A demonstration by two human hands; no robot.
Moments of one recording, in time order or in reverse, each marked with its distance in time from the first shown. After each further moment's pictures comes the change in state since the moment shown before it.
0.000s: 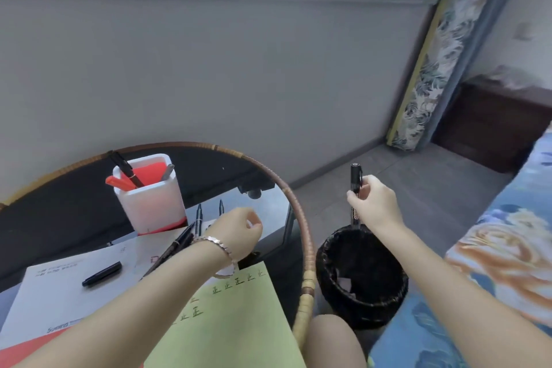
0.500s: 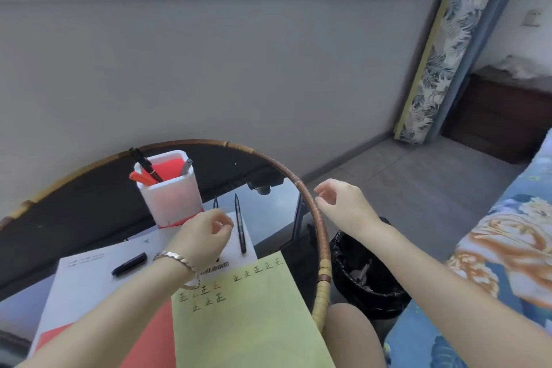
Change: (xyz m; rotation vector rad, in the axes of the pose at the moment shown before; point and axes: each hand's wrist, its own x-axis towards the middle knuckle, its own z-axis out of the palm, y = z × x) left_hand -0.030 -0.048 -0.024 -0.020 0.133 -0.035; right_hand -0.038 -0.041 0.023 -0.040 -0.269 -0.215
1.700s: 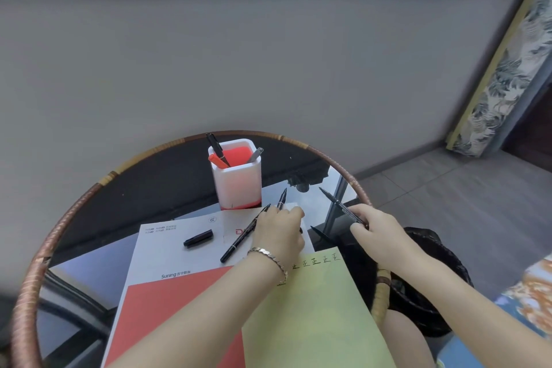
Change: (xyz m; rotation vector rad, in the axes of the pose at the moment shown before) left_hand 0.009 -0.010 0.036 0.393 0.261 0.250; right_hand -0.045 -0.058 0.028 -0.002 -0.198 0.002
